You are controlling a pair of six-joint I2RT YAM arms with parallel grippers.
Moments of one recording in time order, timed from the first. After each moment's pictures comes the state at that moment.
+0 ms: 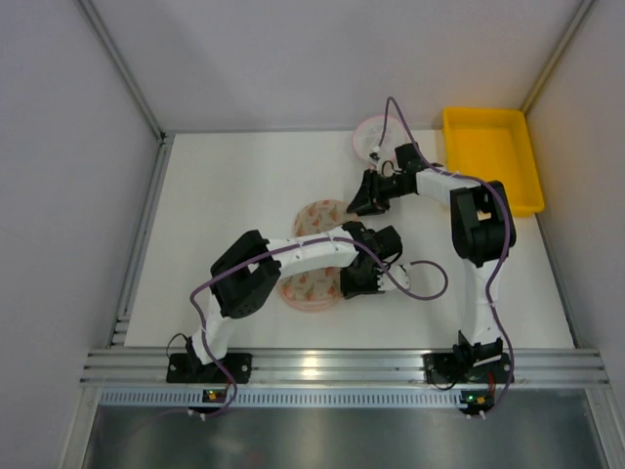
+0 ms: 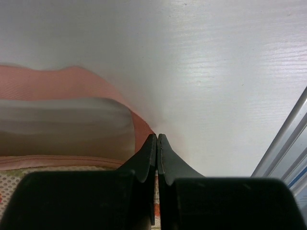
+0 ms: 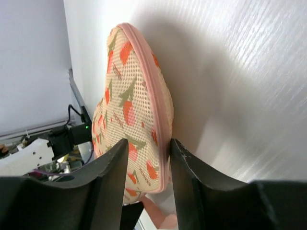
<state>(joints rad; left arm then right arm) -1.08 2.08 1.60 -0.99 0.15 0.48 0.26 2.17 1.51 -0.37 -0.96 0.38</state>
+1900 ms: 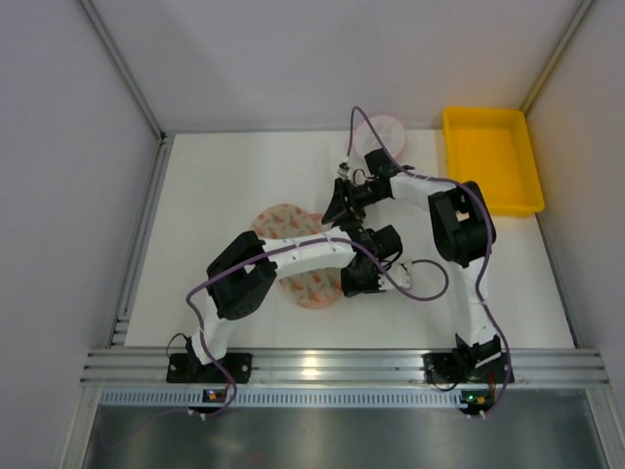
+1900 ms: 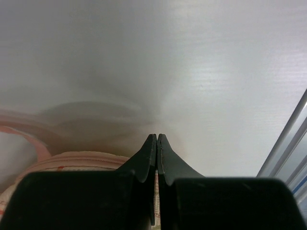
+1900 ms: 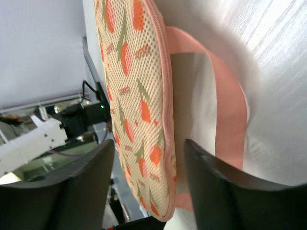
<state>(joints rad) -1.07 2.04 1.55 -0.95 0.14 0.49 0.41 2.25 1.60 -0.40 -1.03 0.44</state>
